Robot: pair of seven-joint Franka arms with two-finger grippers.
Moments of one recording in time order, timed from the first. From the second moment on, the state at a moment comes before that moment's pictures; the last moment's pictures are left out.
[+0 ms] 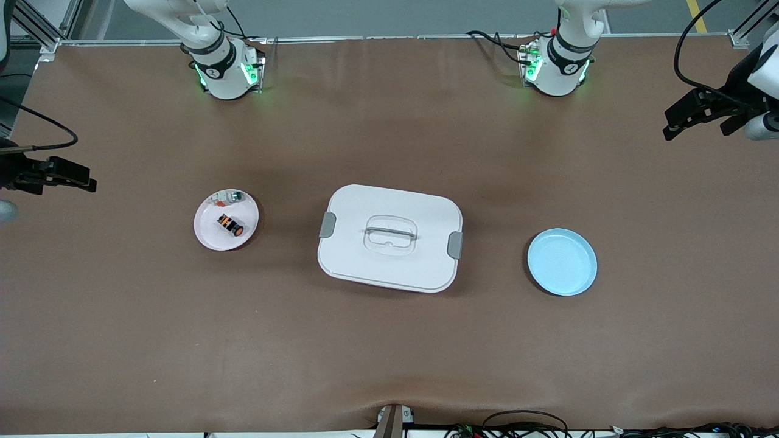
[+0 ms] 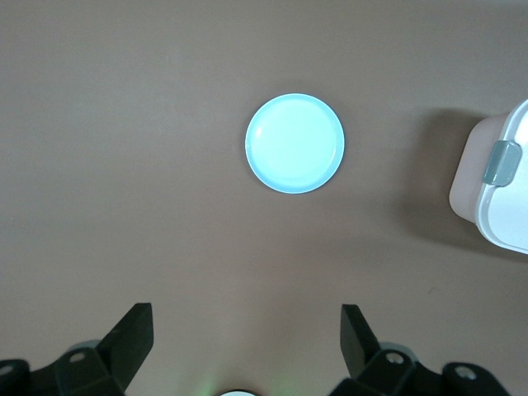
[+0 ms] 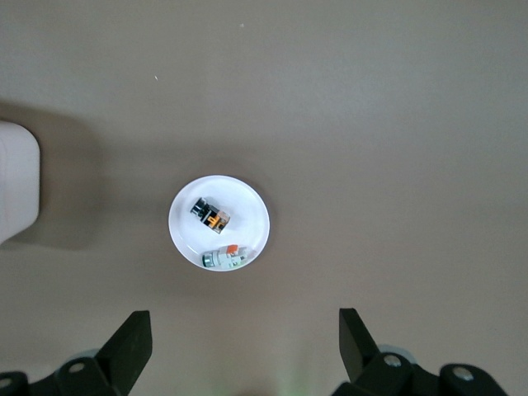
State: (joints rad) left arm 0.03 -0.09 -0.10 -1.59 0.00 1.50 -0.14; right arm 0.00 0.21 -0.05 -1.29 0.03 1.40 -0.08
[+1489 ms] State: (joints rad) left arm 0.03 -0.09 -0.10 -1.58 0.00 1.50 -0.14; right arm -0.02 0.02 -0.05 -1.47 0.03 1.45 -0.08
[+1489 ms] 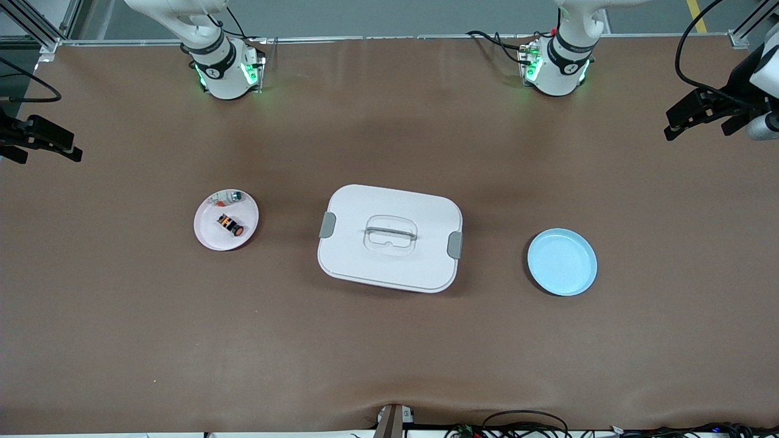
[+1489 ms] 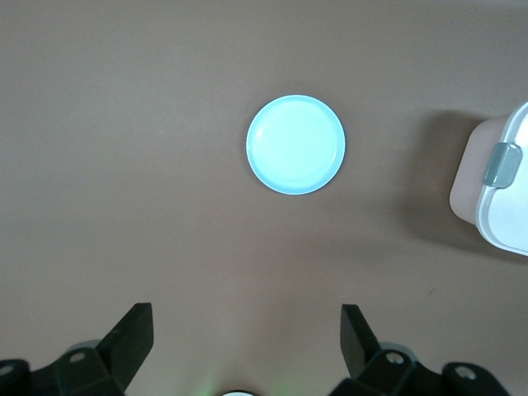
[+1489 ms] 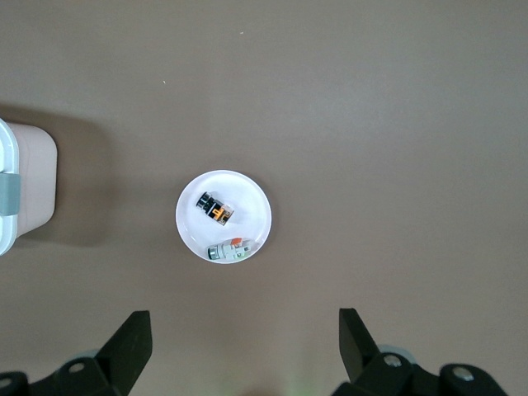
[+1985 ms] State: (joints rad) left arm 0.03 -0.09 -0.10 -1.58 0.00 1.50 -0.14; right arm -0.02 0.02 -0.05 -1.48 0.03 1.44 -0.08
